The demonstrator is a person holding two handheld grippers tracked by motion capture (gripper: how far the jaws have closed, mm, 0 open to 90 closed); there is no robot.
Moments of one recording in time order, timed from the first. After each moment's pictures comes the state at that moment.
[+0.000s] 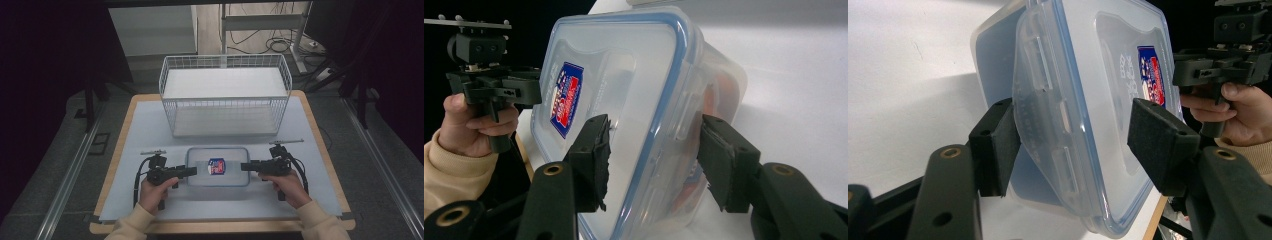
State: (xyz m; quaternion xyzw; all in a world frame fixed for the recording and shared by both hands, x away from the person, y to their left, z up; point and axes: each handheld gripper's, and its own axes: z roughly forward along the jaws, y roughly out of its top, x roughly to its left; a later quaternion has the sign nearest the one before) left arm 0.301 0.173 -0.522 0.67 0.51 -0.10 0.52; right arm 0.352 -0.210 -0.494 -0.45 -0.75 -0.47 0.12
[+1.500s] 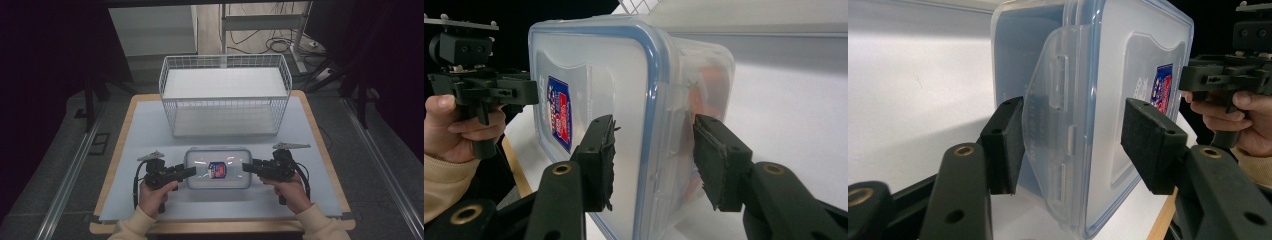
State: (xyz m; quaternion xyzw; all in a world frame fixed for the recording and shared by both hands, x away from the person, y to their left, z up) left arm 0.281 0.168 -0.502 0.68 0.50 -0.03 0.54; right arm 0.327 -0.210 -0.475 -0.42 -0.75 -0.51 0.04
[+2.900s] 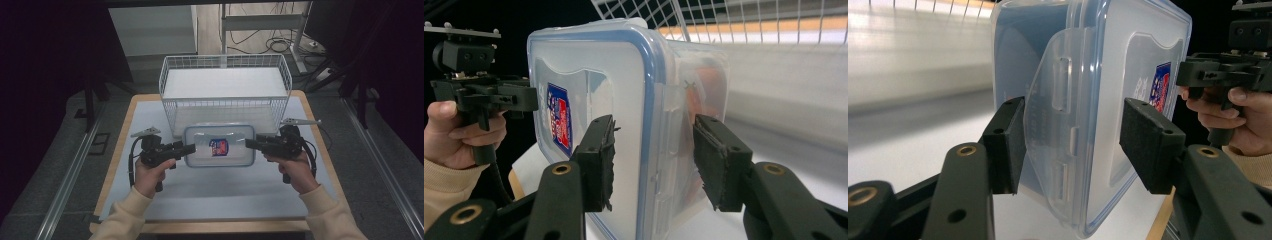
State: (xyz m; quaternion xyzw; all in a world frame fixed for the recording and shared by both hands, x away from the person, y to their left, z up) left arm 0.310 0.170 -0.428 0.68 0.47 0.00 0.57; right arm 0.352 -0.211 -0.402 -0.39 -0.74 -0.54 0.00
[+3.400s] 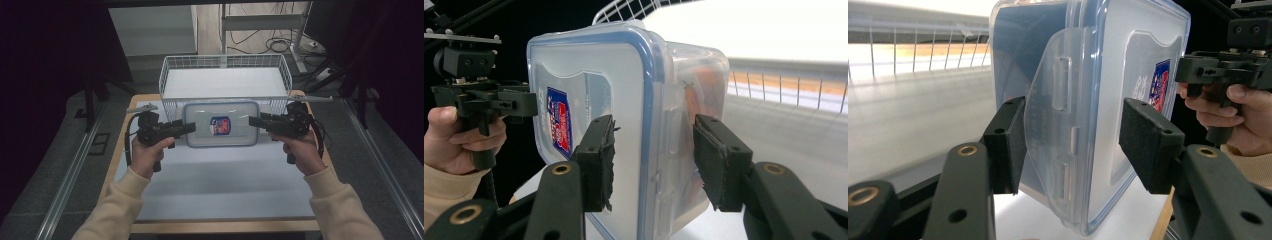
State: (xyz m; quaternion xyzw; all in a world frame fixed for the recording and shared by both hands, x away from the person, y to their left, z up) left arm 0.334 0.171 -0.370 0.68 0.44 0.02 0.58; right arm 0.370 -0.211 -0.343 -0.38 -0.73 -0.56 -0.03
